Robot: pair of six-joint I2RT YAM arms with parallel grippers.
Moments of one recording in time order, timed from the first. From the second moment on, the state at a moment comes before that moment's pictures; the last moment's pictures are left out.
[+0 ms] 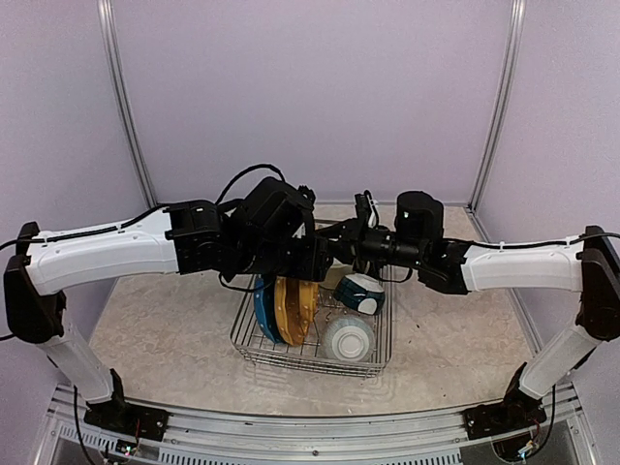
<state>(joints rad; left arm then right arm) -1.14 1.63 1.49 -0.58 -0.35 -0.63 0.84 1.55 0.98 0.48 -0.34 1.29</state>
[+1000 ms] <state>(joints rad) -1.18 1.79 1.67 -0.82 -0.55 -0.68 0.84 1.53 0.95 0.53 -0.32 1.33</state>
